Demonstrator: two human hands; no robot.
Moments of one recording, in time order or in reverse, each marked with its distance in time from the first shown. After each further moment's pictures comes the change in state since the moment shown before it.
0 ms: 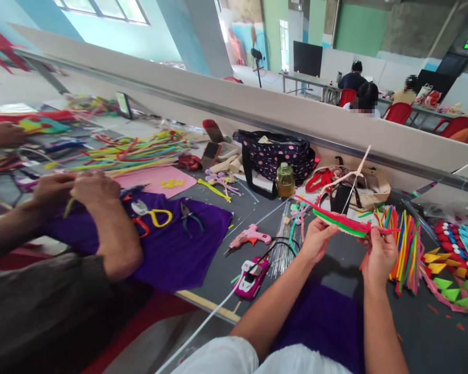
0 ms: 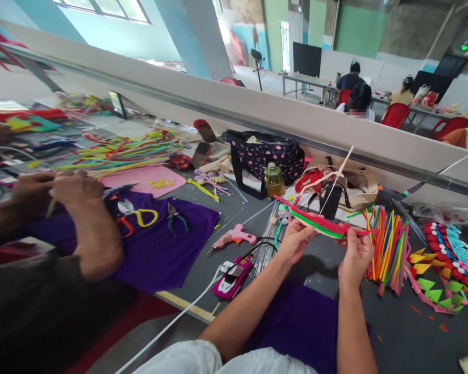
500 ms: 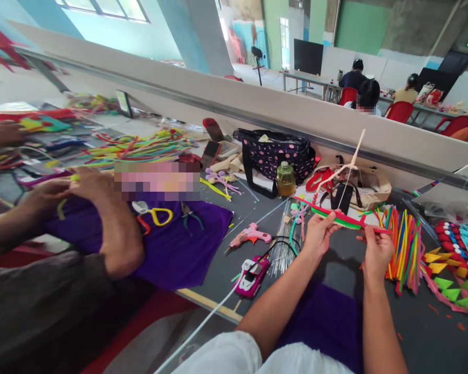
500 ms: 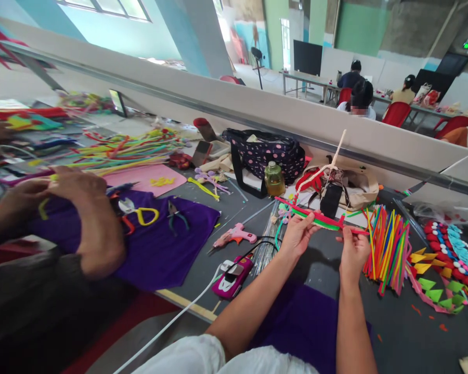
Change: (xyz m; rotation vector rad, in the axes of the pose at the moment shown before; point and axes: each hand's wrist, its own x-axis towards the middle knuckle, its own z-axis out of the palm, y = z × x) left_hand 0.018 -0.004 0.005 -0.088 0.255 -0.078; right_hand 0.013 0.020 -0.005 -0.099 0.010 -0.003
